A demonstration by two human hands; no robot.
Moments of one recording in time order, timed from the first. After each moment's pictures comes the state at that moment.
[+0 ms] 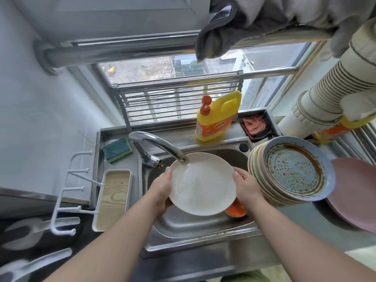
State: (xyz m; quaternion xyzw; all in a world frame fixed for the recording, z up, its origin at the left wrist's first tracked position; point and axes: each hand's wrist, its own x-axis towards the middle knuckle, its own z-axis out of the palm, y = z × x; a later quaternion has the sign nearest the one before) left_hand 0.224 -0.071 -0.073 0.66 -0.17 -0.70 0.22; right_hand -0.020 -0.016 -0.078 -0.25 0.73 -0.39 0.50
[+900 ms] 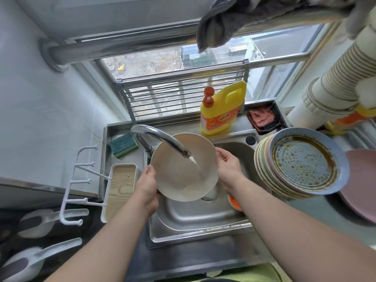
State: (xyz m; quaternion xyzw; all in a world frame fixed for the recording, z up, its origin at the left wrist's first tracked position) left_hand 0.254 -0.061 -0.063 0.69 -0.13 -0.62 0.37; right_hand 0.030 -0.062 -0.089 -0.23 0.66 -0.45 0.56
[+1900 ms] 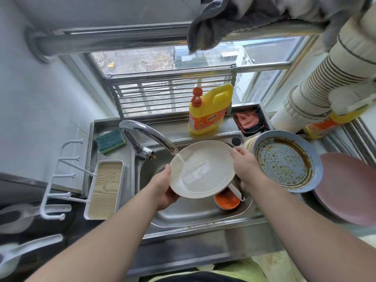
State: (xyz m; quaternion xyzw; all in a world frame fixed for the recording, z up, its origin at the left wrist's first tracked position) left_hand 0.193 -0.051 -0.064 0.64 -0.06 -0.73 0.21; right_hand -0.044 -0.044 -0.044 -0.20 0.72 -0.41 0.53
